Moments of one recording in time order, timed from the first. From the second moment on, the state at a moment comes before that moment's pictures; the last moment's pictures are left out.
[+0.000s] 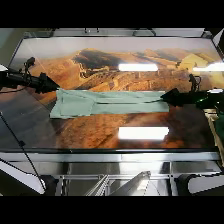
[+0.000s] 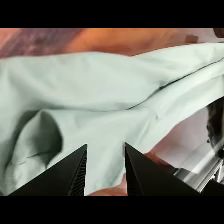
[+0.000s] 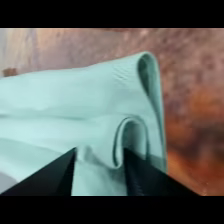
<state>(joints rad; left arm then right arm) 0.34 -1.93 1.74 0.72 -1.54 -1.16 -0.34 -1.70 1.08 -0.47 1.06 0.86</state>
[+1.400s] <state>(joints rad) -0.15 -1.86 1.61 0.74 -1.38 -1.20 -0.30 -1.83 1.20 -0.52 1.28 0.96</state>
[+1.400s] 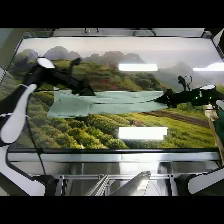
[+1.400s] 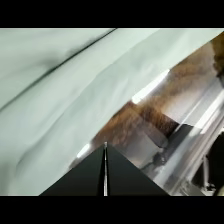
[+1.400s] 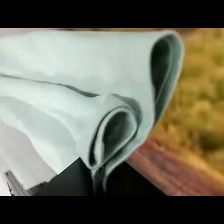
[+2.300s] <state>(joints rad) -0.62 -2.24 2.06 0.65 -1.16 -1.41 -0.60 -1.51 1.26 -0.52 1.61 0.87</state>
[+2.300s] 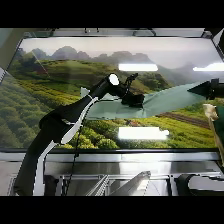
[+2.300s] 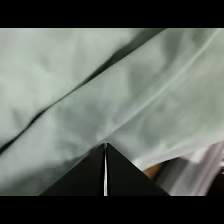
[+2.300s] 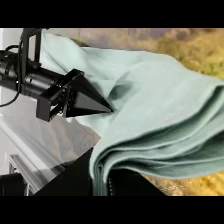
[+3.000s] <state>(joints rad) -0.10 -1.68 1.69 0.23 -1.54 -1.12 -0.48 -1.44 1.44 -0.45 1.70 1.05</state>
